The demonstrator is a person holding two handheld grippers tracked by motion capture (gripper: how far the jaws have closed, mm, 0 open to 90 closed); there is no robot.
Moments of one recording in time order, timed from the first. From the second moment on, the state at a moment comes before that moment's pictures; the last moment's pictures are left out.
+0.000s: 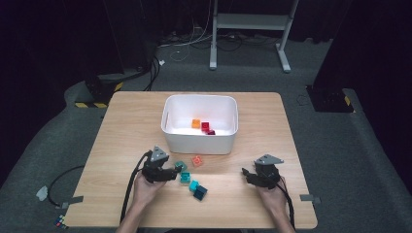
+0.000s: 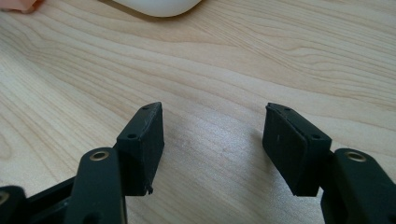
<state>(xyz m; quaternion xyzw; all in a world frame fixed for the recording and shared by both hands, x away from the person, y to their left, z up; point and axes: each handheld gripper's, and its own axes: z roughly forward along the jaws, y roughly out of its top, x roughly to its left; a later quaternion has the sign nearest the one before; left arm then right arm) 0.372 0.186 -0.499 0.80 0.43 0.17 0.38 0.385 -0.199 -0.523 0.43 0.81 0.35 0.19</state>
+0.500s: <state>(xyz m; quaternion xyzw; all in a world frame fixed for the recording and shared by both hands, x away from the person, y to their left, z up) 0.379 0.177 -0.509 0.81 0.42 0.17 0.37 0.383 -0.198 -0.523 0.43 0.81 0.35 0.19</state>
